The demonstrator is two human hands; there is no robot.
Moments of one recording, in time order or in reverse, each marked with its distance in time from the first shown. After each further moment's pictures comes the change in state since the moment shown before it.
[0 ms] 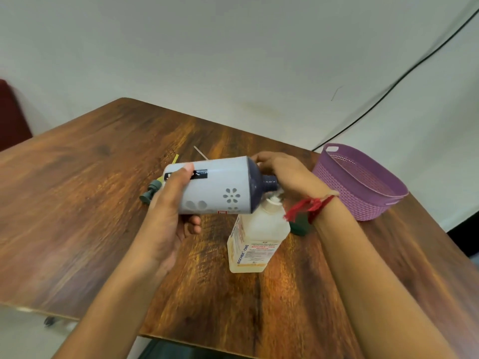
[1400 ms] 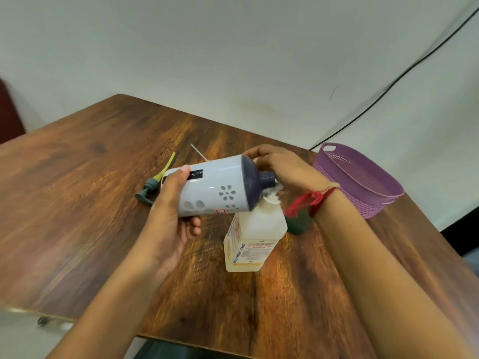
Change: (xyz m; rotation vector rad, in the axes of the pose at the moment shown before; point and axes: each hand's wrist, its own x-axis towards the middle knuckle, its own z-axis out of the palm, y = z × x) left_hand 0.000 -0.005 0.006 -0.057 0.014 -0.075; right_hand -0.001 -0.008 -0.006 0.088 0.005 0.059
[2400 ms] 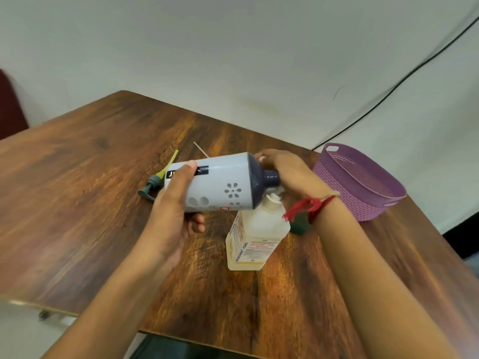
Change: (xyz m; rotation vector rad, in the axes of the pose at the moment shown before) left_hand -0.001 0.001 0.001 0.083 0.030 0.068; right_hand -0.005 0.006 0.007 -0.157 0.067 -0.038
